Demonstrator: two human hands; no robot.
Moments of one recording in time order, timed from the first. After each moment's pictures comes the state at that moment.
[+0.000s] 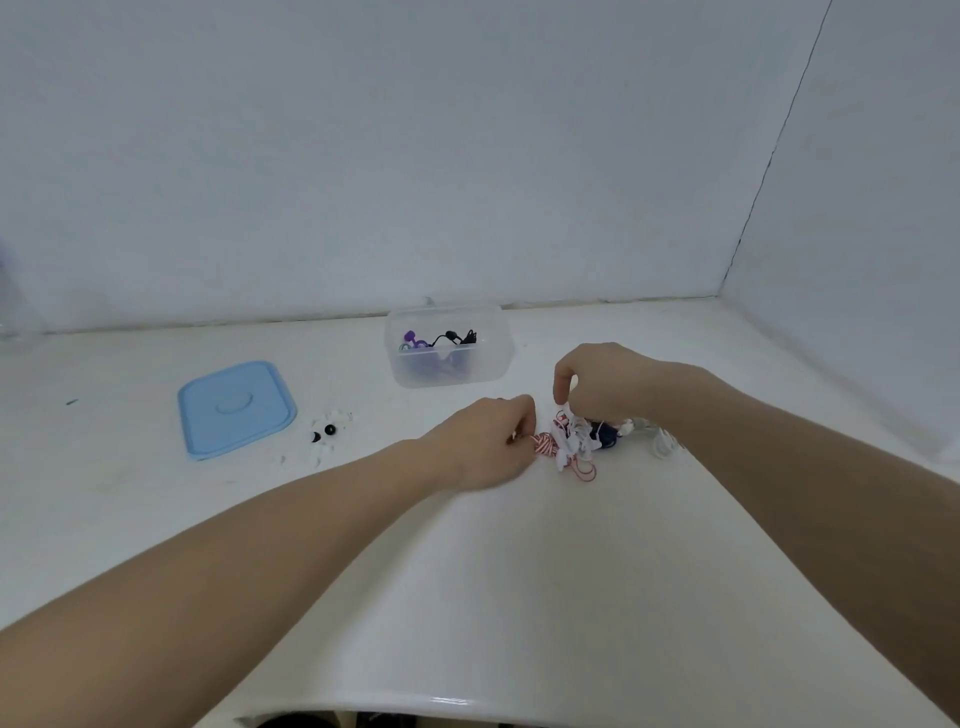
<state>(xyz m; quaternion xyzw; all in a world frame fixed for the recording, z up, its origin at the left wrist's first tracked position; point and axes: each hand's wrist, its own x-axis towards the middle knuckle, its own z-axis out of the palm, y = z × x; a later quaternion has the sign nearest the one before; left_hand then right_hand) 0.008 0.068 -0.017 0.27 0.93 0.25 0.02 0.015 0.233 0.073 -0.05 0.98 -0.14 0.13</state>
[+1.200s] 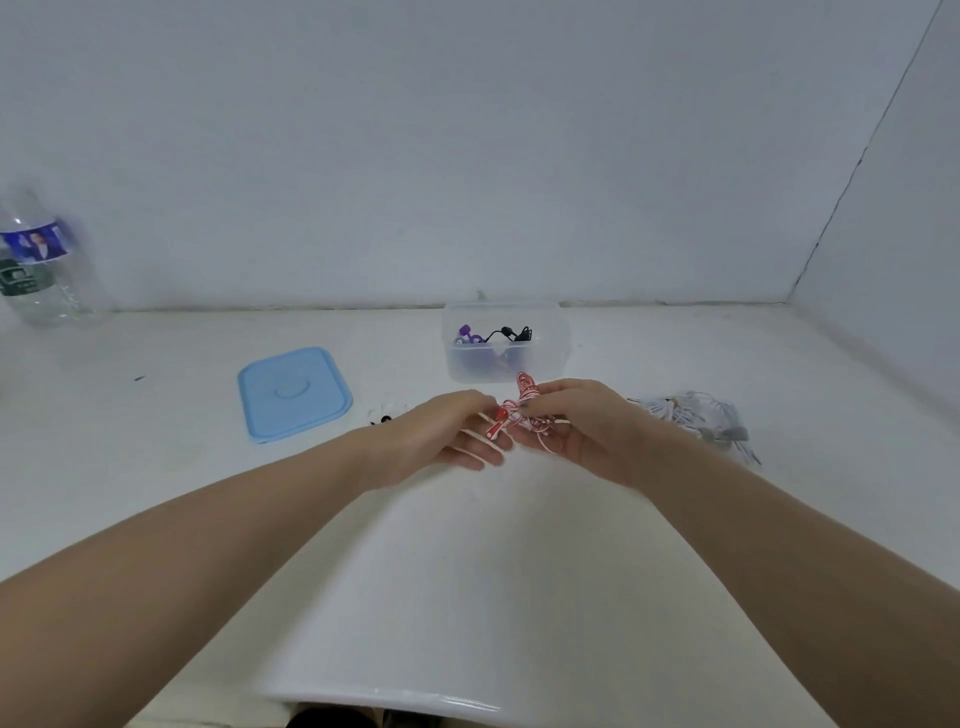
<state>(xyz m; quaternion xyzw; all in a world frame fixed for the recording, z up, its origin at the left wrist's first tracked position) 0.014 -0.025 -0.003 0.01 0.76 0.61 0.23 0.008 0.165 0.010 0.04 0.63 -0.74 0.23</state>
